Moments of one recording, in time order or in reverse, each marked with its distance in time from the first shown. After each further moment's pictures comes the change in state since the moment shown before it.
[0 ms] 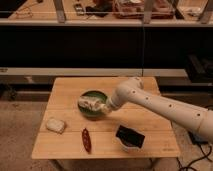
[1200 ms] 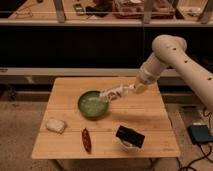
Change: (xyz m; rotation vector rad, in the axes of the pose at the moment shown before) arm -0.068 0.068 -0.199 0.111 -0.210 -0.382
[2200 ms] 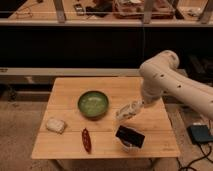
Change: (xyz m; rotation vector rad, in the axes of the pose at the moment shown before) arm -0.027 -0.054 0.035 -0.135 -0.383 -0.249
